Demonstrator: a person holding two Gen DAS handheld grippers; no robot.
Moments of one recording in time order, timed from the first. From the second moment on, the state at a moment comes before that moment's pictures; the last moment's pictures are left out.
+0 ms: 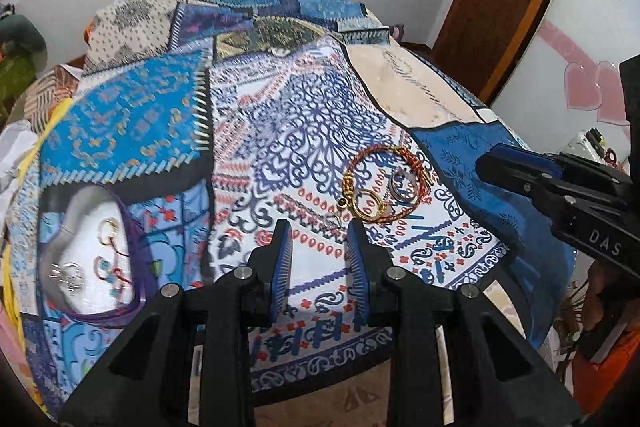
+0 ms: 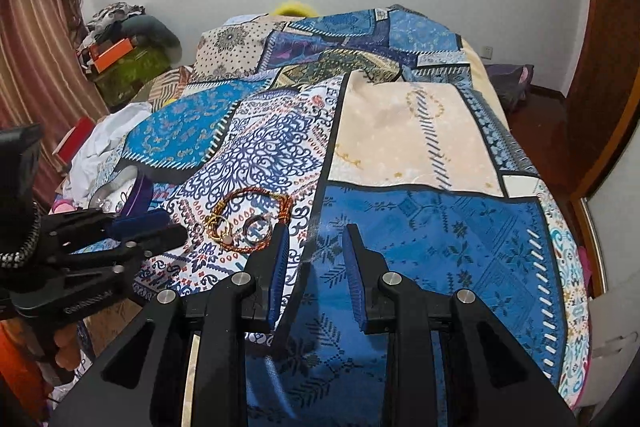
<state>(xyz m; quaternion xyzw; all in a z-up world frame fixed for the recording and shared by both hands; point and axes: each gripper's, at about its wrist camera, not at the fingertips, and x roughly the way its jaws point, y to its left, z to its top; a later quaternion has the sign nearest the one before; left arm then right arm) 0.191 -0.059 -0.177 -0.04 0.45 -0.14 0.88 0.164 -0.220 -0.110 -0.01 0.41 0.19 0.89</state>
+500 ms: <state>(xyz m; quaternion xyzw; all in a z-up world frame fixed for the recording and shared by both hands) 0.198 -0.070 -0.187 -0.02 0.43 -0.14 0.89 0.170 -0.207 -0.119 -0.01 0.43 0.22 0.88</state>
